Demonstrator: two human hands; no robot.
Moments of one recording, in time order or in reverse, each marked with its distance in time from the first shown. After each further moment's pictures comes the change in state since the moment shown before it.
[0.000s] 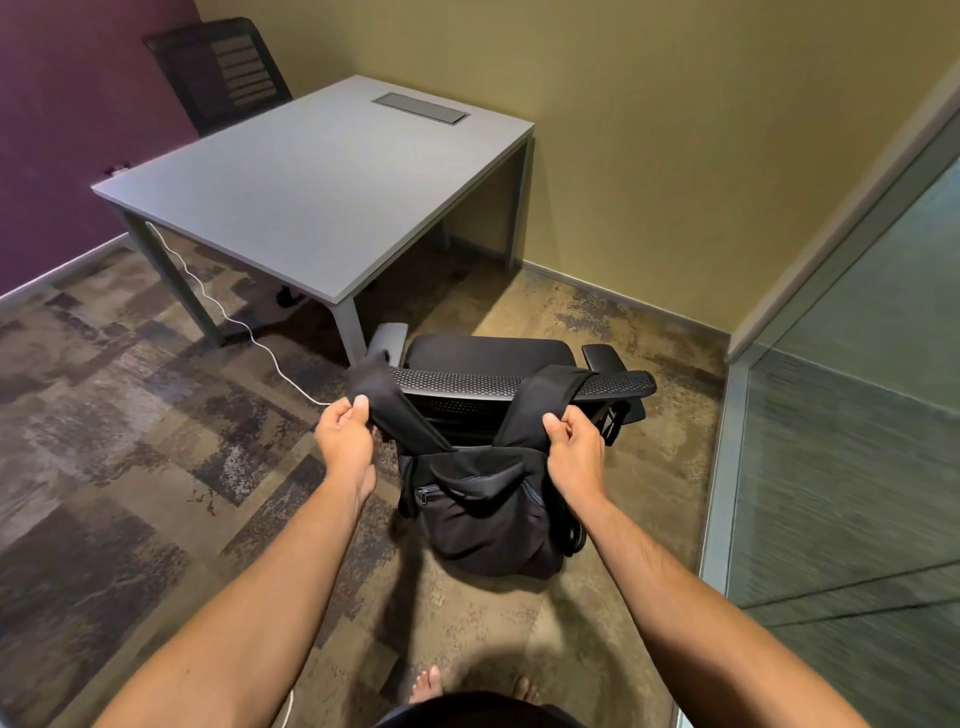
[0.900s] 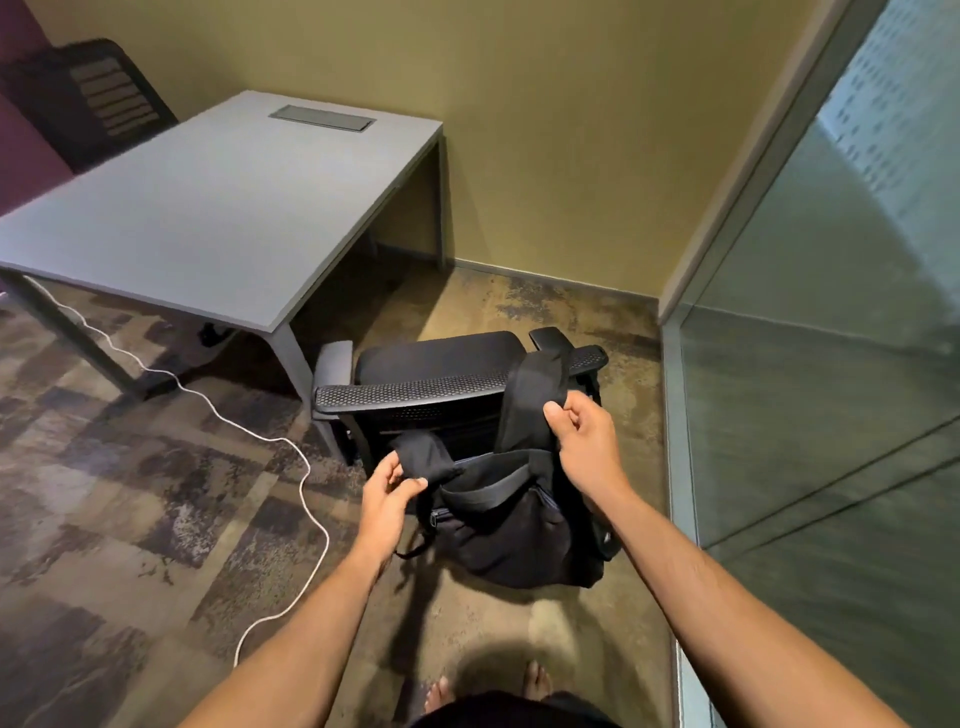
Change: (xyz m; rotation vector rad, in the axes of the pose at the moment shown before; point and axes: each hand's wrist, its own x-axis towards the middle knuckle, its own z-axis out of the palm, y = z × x) left_hand -0.051 -0.050 -0.008 0.343 -0.606 -0.007; right_hand -0.031 -0.031 -0.048 0.150 0.042 0.040
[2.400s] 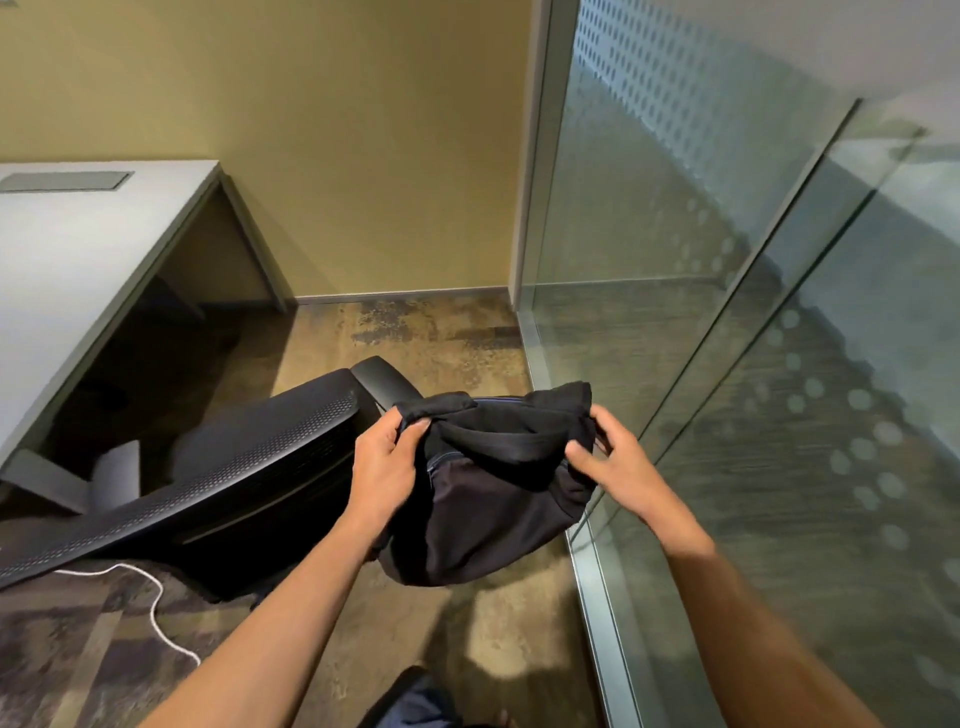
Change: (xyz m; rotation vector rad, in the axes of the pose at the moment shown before) left_hand -0.022 0.075 0.317 0.298 -0.391 0.460; right_hand 0.008 0.135 -0.303 0.125 0.033 0.089
